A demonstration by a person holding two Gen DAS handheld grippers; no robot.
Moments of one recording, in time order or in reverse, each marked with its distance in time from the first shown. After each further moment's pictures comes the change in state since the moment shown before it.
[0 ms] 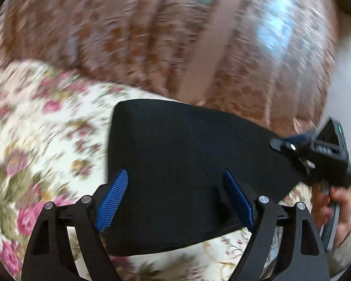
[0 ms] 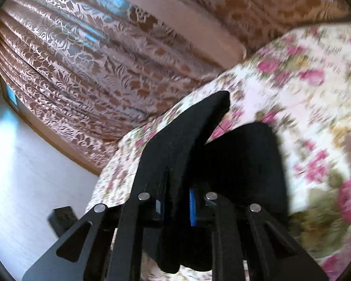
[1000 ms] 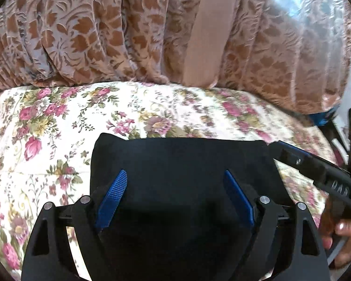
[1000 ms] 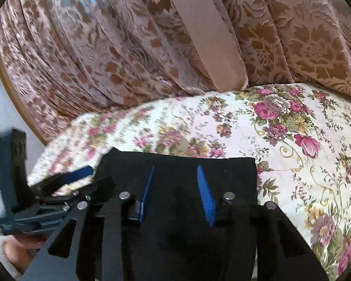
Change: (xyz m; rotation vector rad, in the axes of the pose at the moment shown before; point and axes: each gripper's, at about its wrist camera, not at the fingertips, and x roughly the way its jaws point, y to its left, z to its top) left arm 0.111 -0.022 0.091 0.090 0.243 0.152; right arm 0.080 0.033 0.037 -0.331 0.054 -0.307
